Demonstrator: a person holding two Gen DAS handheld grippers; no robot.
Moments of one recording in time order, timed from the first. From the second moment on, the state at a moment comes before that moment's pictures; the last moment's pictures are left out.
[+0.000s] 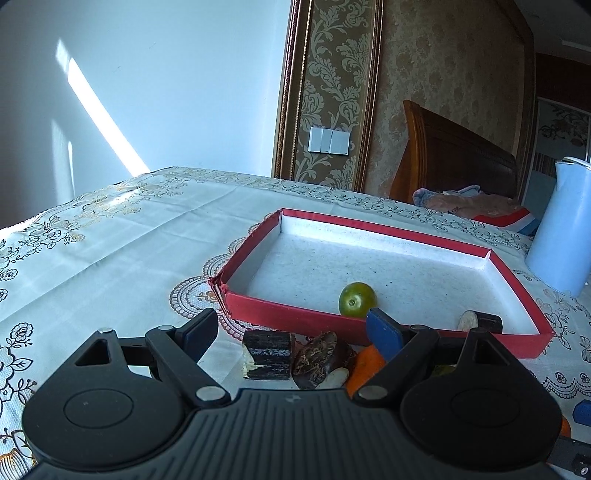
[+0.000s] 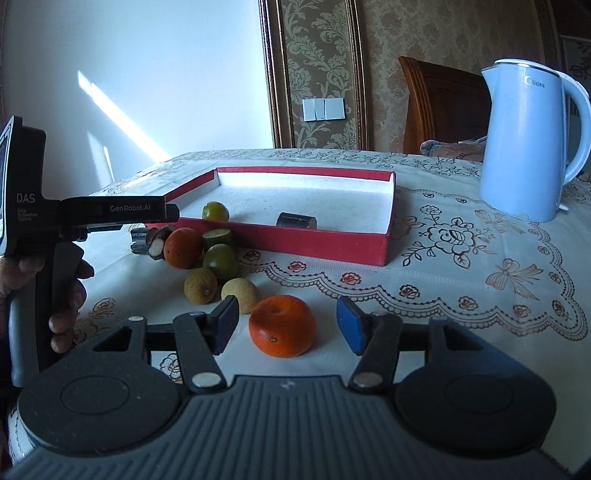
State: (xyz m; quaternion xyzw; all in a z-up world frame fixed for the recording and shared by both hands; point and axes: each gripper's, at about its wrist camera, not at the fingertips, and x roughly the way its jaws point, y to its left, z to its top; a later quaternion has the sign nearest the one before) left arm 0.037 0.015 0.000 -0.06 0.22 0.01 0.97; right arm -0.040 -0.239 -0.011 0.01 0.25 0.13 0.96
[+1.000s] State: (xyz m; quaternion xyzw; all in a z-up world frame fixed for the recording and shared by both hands) left arm 0.001 0.023 -0.002 -0.01 0.22 -0.06 0.97; right arm -0.018 -0.243 -0.023 0.05 0.30 0.13 0.94
